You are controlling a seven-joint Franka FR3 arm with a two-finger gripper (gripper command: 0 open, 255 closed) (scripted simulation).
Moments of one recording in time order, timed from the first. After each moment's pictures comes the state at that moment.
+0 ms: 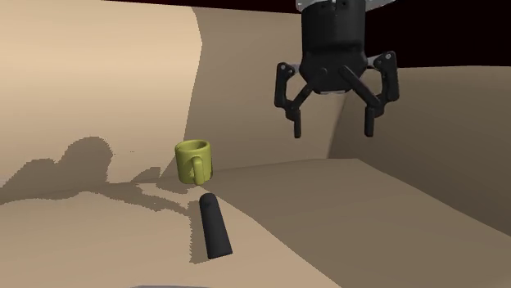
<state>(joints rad) 0.13 -0.76 0.12 -2.51 -0.02 1.68 0.06</state>
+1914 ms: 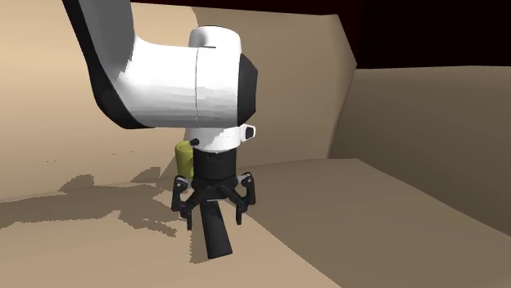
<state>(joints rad) 0.43 -0.32 0.30 -2.73 0.23 2.40 -0.11</state>
